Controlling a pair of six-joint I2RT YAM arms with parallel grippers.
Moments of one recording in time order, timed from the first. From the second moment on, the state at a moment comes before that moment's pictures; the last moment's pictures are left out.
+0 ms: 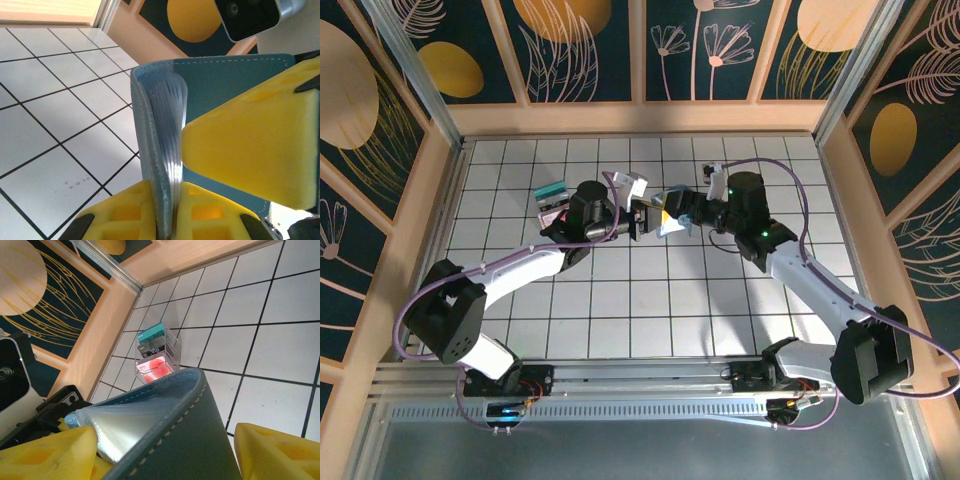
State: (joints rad) left arm -0.68 1.54 0.96 0.33 0.50 -0.47; right arm 0.46 1.23 0.89 -0.03 -0.44 0.60
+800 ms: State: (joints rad) left arm -0.68 1.52 0.96 0.34 0.51 -0.45; right arm 0.46 1.25 0.90 -0.05 -0.40 0.60
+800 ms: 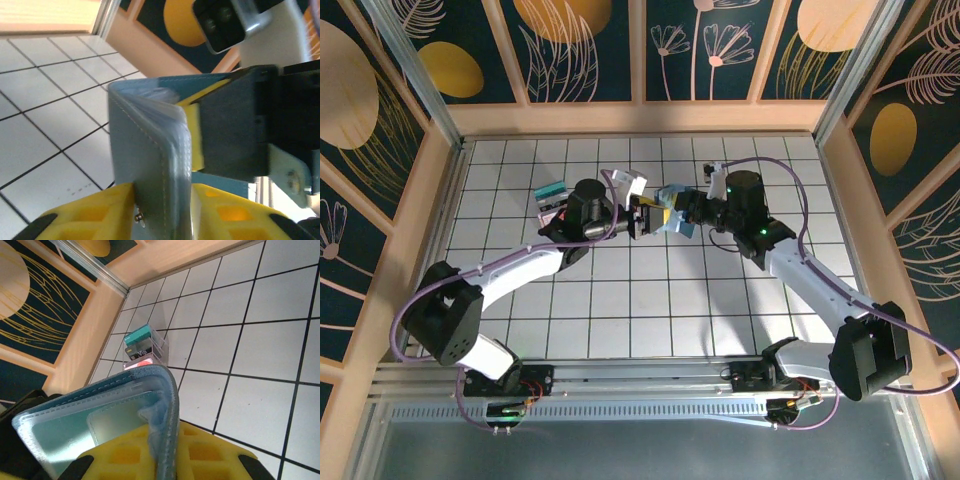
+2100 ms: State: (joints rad) left arm -0.70 1.49 1.02 0.15 0.35 -0.36; right arm 0.39 1.03 0.91 -0.27 -0.23 0.56
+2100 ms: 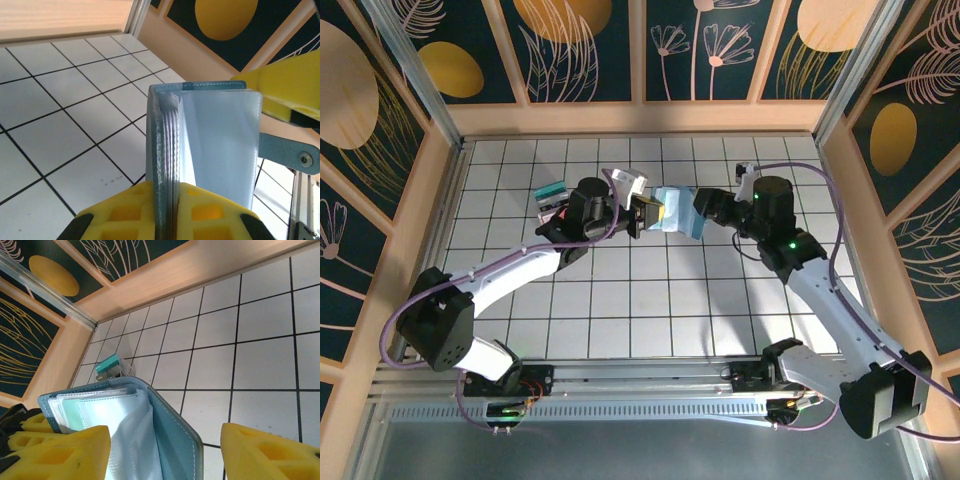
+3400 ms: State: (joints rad) left arm -0.70 1.48 1.02 0.11 0.33 -0.42; right arm 0.45 1.17 0.94 -0.37 0.04 0.50
